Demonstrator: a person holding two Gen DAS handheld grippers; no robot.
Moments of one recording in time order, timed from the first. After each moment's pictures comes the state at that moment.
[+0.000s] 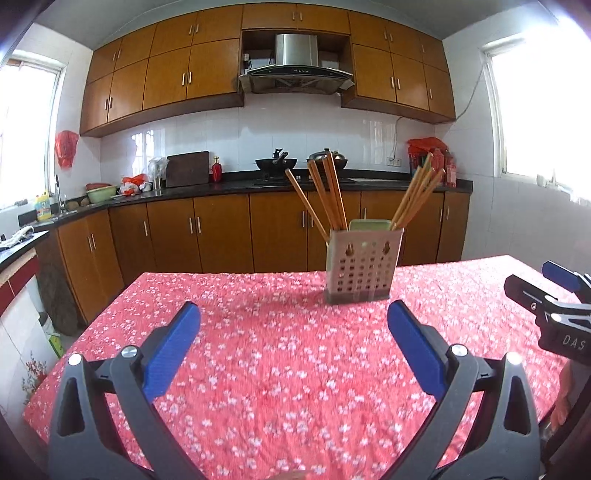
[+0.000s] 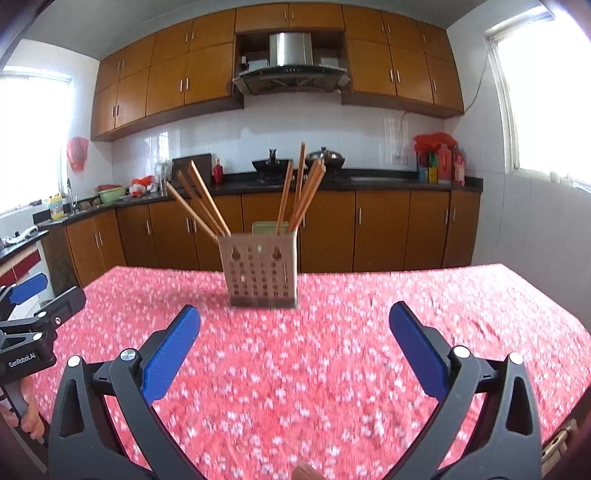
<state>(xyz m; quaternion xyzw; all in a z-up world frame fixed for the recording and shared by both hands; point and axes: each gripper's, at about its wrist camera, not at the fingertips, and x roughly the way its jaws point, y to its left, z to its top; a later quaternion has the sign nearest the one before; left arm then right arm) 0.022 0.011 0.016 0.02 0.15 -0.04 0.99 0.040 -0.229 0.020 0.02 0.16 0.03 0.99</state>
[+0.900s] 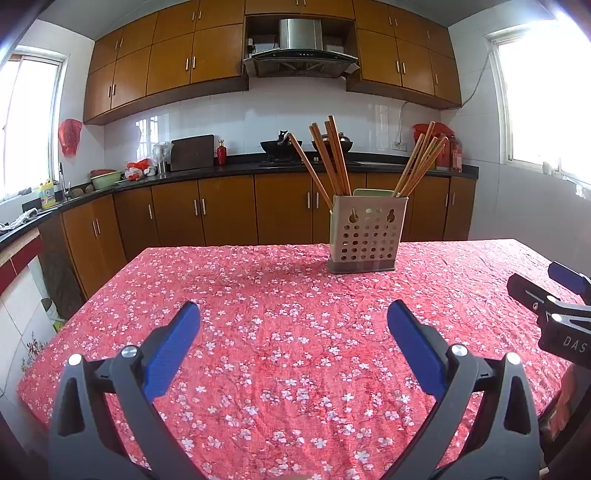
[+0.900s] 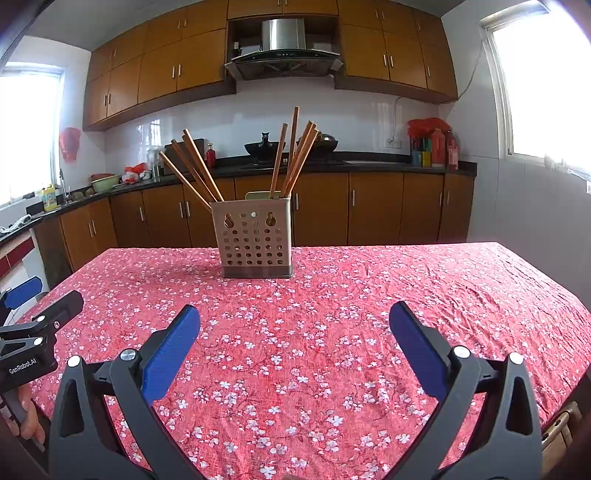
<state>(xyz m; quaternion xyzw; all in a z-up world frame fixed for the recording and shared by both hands) 0.021 0.009 -0.011 0.02 0.18 -0.03 0.98 0.031 -0.225 -0.007 0.03 0.18 0.02 0.98</state>
